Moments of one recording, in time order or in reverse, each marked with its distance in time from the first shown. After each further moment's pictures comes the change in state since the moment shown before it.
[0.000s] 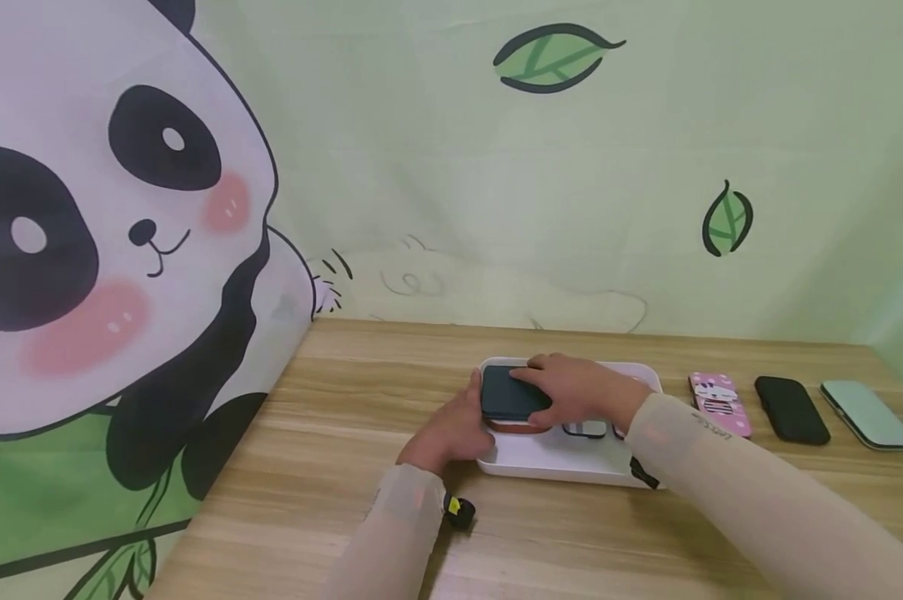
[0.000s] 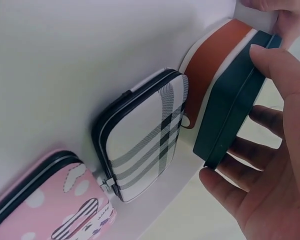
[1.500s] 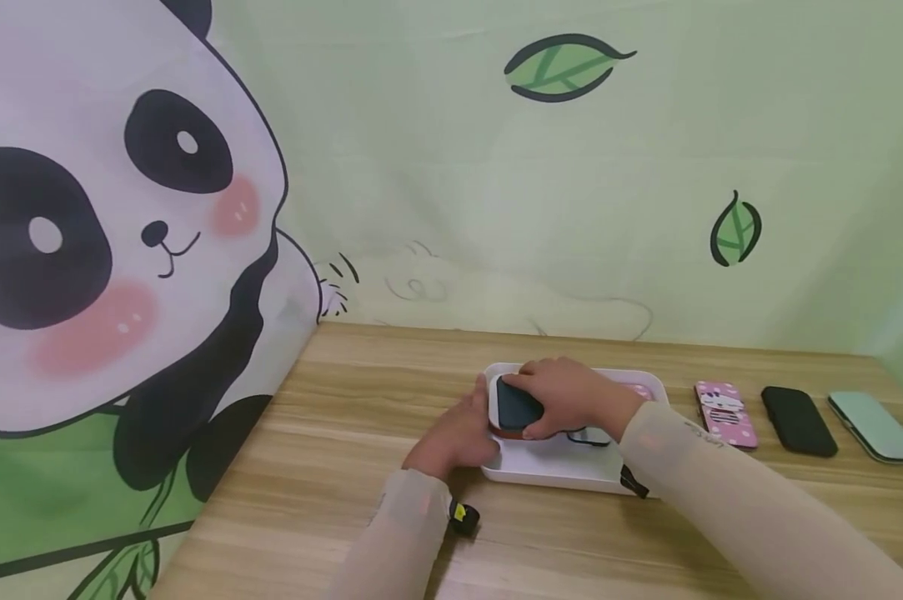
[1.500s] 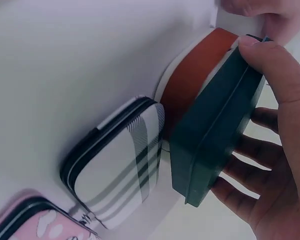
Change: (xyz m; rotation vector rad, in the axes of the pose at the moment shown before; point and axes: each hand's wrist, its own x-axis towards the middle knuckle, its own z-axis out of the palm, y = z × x) left_hand 0.002 0.000 0.001 0.047 0.005 0.000; right_hand 0.013 -0.010 -0.001 -0.104 0.121 -0.146
